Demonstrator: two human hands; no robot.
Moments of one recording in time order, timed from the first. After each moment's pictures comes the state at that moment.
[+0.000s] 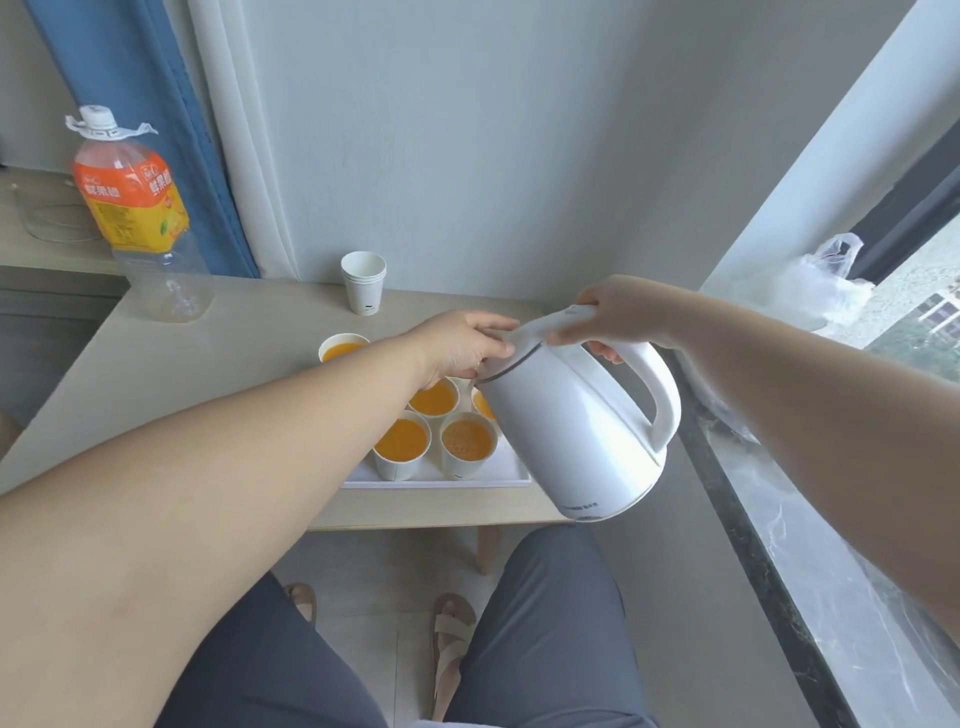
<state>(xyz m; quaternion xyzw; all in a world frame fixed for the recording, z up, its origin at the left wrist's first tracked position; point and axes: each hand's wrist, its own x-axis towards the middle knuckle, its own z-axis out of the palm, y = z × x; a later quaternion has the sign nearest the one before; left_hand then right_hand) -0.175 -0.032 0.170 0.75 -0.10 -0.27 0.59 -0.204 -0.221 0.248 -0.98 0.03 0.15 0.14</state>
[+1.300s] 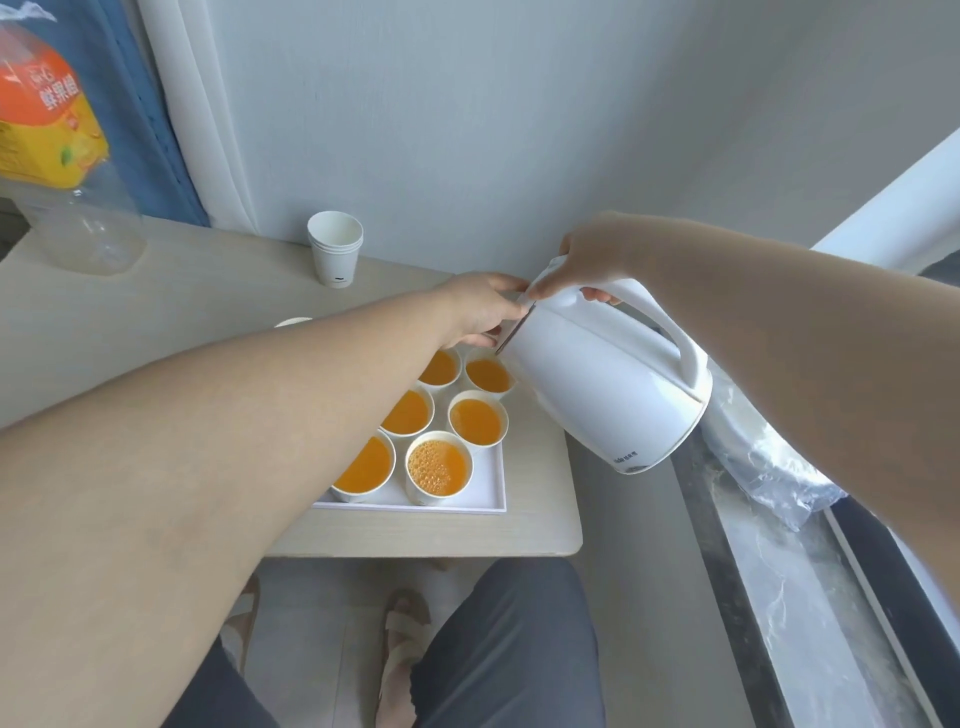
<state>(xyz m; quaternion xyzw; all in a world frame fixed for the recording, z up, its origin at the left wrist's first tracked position) -0.076 -0.084 0.154 0.73 -0.08 -0.30 0.60 -0.070 -0.214 0.251 -0.97 0.03 0.23 -0.09</state>
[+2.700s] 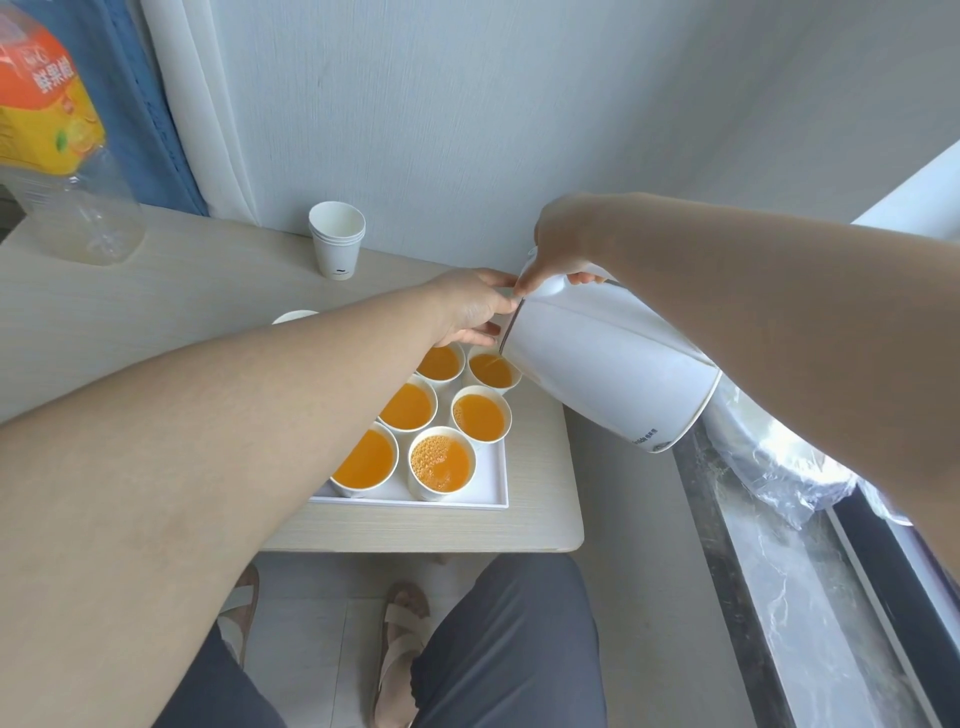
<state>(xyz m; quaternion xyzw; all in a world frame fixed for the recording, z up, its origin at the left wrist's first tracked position) -0.074 -0.076 0.146 0.71 -0.04 -0.32 0.63 -0.053 -0.174 0.245 -0.94 -0.04 0.24 -0.26</state>
